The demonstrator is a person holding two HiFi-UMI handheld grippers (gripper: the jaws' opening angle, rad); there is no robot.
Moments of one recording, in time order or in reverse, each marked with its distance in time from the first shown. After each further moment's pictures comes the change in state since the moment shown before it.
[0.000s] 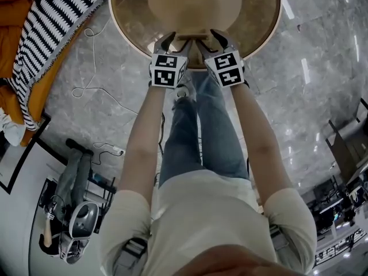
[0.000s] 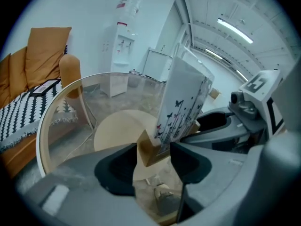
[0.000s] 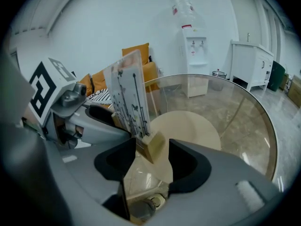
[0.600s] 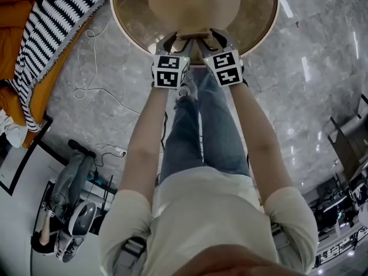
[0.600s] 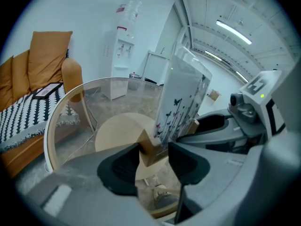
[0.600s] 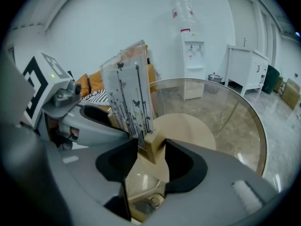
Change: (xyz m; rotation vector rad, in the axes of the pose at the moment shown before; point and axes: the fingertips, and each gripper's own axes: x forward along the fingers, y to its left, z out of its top) left arm -0.017 -0.010 0.007 -0.001 -0.027 0.009; right arm -0.012 0.009 0.010 0.012 -0.022 -0.054
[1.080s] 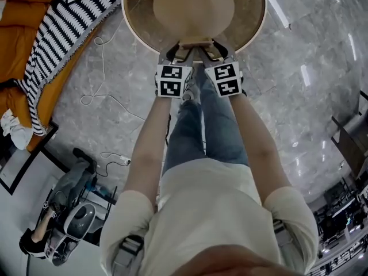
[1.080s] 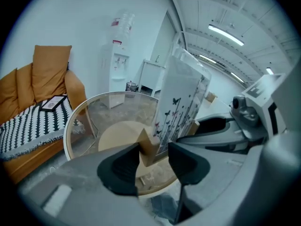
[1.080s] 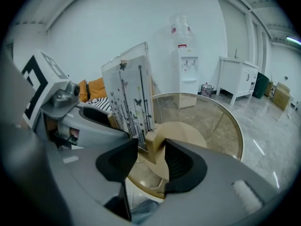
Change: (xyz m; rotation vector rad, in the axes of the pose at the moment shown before) left arm -0.080 -0.041 0.017 0.043 -0.060 -0.010; right arm -0.081 0.041 0.021 0.016 -0.086 -0.074
